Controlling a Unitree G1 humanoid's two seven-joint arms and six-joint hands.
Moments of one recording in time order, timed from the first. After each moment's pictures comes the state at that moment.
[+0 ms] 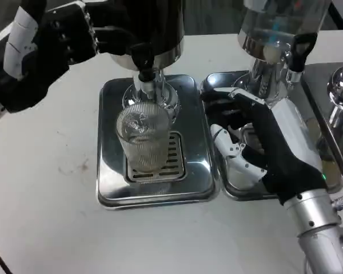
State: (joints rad) left arm -0.72 0.54 0.22 0.88 -0.44 -0.30 -1.08; right arm 0.02 -0.17 0.22 -0.19 -0.53 -0.10 -0.09
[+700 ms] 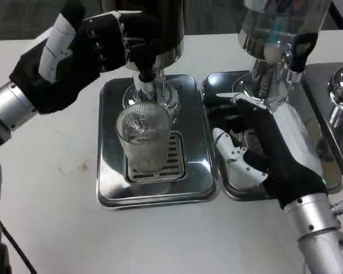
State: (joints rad) left arm -0.77 0.45 0.21 0.94 -0.36 -0.33 -1.11; right arm 0.03 -0.16 0.21 -0.17 -0.52 -0.10 -0.10
